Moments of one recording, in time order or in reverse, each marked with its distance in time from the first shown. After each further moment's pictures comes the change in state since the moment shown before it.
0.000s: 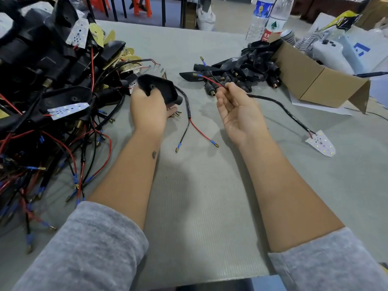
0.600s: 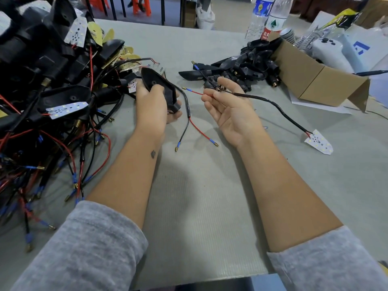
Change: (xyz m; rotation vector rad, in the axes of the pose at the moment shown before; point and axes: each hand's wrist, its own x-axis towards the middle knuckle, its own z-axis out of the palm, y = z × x) left_hand -0.013 0.008 0.005 -0.005 -0.088 -0.090; right_hand -0.003 0.003 0.003 -0.160 -0.137 0.012
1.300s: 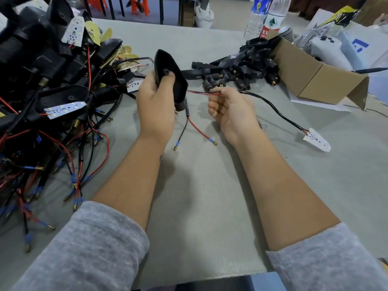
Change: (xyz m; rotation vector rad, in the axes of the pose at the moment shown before) left_hand -0.013 -0.002 0.007 -0.078 -0.101 0.350; right_hand 0.007 0.004 0.002 -0.157 0.196 0.007
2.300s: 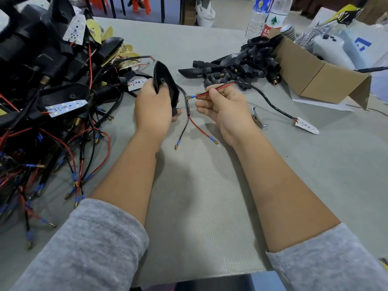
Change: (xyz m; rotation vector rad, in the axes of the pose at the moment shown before) left_hand 0.015 -0.017 -0.015 0.399 0.007 -0.191; right_hand -0.009 0.004 0.004 -0.196 -0.158 -0.115
